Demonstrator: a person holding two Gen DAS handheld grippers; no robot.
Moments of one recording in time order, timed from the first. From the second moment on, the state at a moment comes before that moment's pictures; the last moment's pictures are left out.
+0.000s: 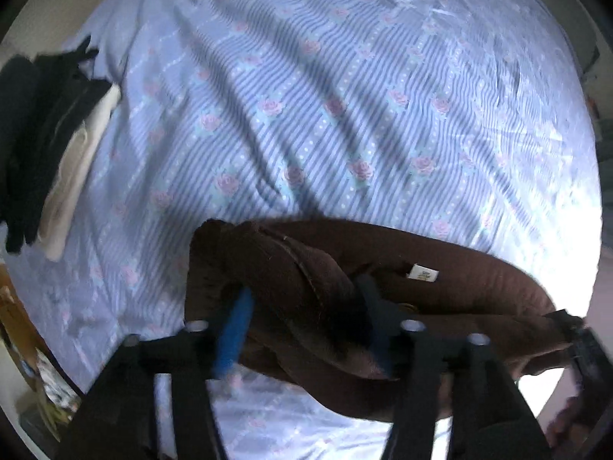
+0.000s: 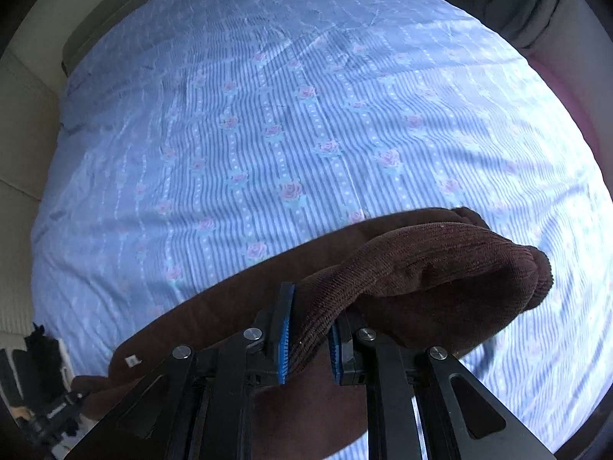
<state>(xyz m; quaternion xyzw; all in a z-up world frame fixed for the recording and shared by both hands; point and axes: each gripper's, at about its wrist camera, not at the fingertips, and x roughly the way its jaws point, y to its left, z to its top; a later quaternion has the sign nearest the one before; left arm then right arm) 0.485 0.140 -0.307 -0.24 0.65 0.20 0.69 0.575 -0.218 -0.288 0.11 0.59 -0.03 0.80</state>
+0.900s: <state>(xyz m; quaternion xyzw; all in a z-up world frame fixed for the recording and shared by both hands) 0.553 -0.027 -0.360 0.15 0.66 -0.08 0.73 0.506 -0.330 -0.290 0.12 0.55 -0.07 0.83</state>
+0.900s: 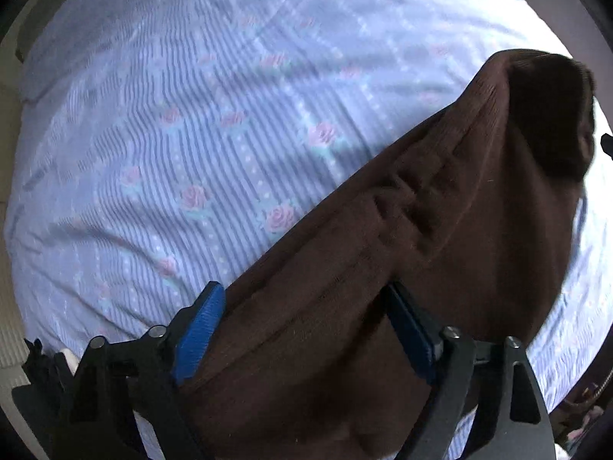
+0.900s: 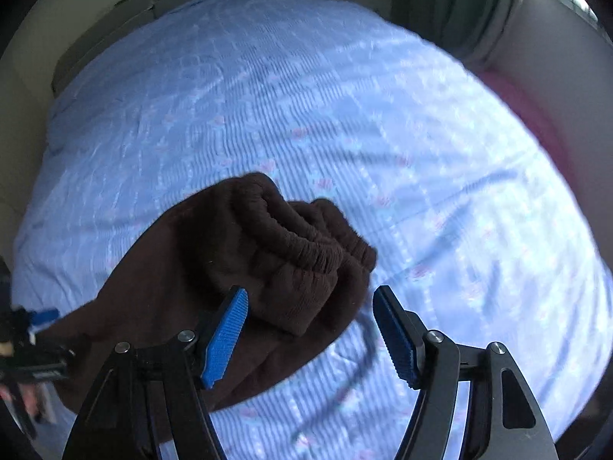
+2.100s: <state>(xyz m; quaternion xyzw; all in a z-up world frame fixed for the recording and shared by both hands) 0.453 0.072 -0.227 0.00 0.54 0.02 0.84 0.437 -0.245 -0.222 0.05 0.52 0.02 0.85</state>
